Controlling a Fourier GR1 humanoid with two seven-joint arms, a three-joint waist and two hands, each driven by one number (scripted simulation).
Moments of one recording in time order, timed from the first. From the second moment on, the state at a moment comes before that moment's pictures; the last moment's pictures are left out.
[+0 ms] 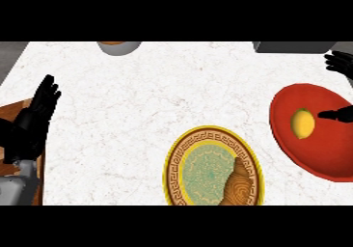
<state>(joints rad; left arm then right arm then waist) -0.15 0.38 -0.02 -1.54 0.12 0.19 0.11 -0.60 -0.70 -0.01 -0.68 -0.07 0.31 -0.47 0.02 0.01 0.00</state>
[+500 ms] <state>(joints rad) -0.15 0.38 -0.01 -1.54 0.12 0.17 0.11 -0.62 -0.90 -0.18 -0.37 -0.20 0.61 -0.52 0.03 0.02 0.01</state>
